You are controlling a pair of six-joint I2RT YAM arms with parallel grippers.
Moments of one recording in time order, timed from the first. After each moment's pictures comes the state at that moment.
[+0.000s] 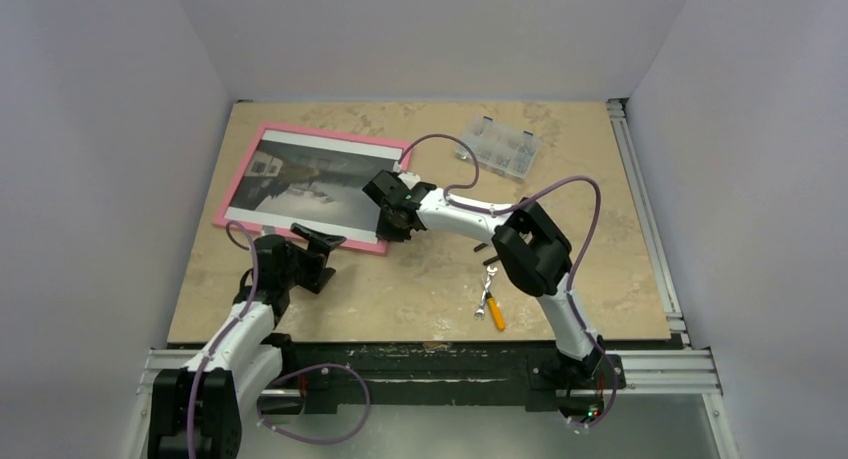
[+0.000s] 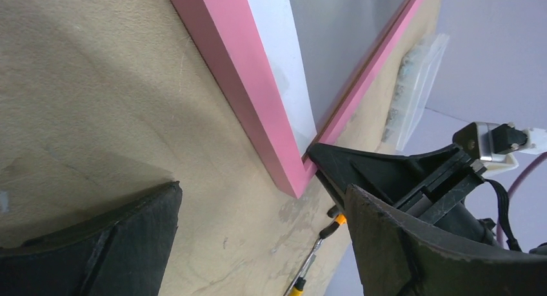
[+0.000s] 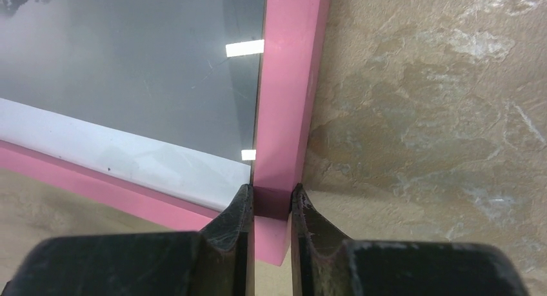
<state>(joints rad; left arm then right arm) -0.01 0.89 0.20 0.03 0.27 -1.22 0.92 2.18 1.69 -0.57 0.19 1.01</state>
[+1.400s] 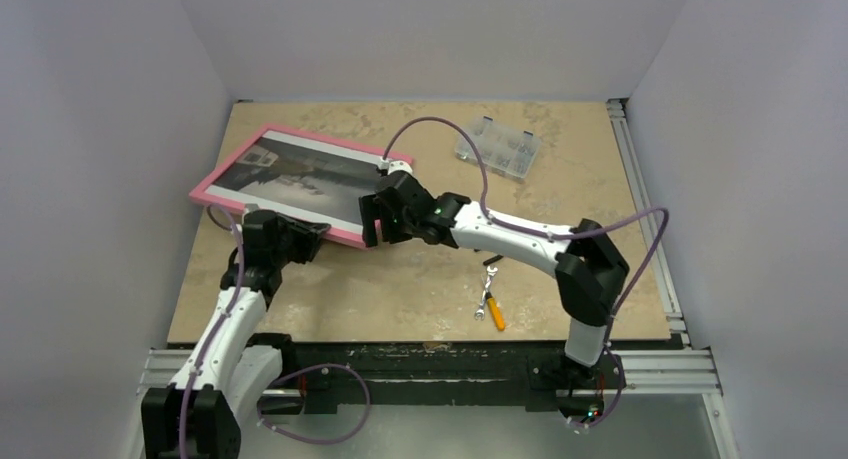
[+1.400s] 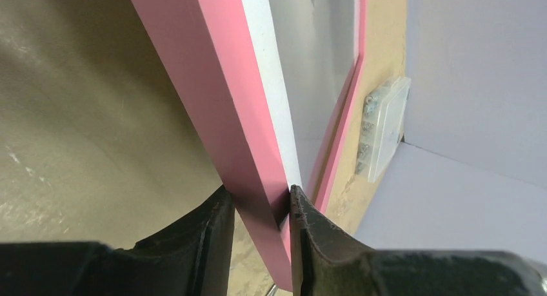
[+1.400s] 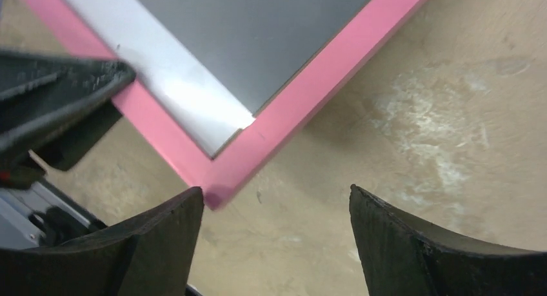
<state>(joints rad) -0.03 0.86 0.39 -0.15 0.15 -1.25 0.96 1.88 1.49 -0.42 0.12 0.70</state>
